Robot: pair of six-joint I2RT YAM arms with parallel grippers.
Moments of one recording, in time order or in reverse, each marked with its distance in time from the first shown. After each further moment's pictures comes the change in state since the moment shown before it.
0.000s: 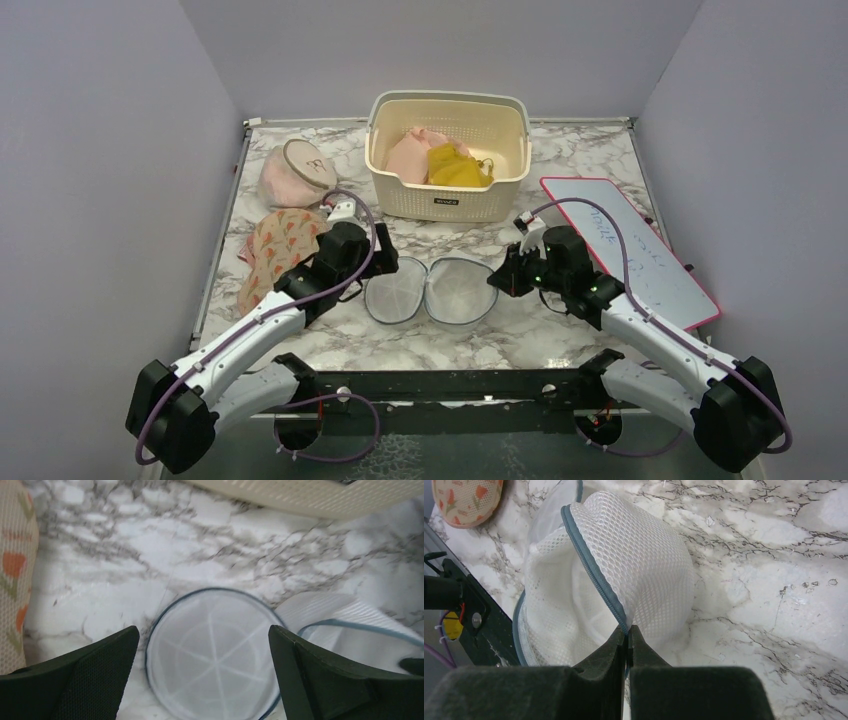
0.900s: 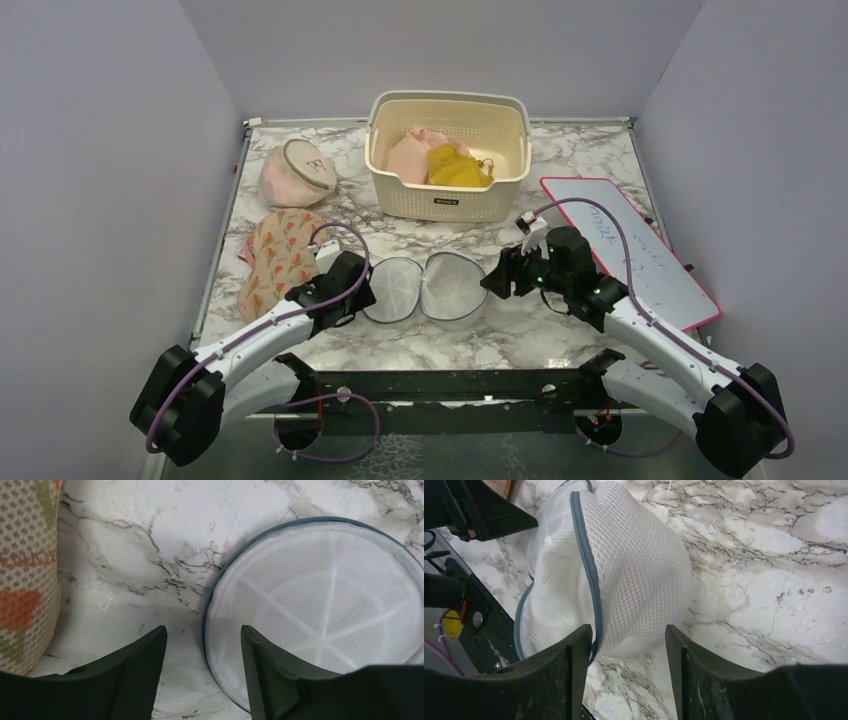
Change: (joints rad) left arm 0.000 0.026 -0.247 -0.160 -0.092 -0.322; right arm 0.000 -0.020 0.000 0.001 -0.005 -0.014
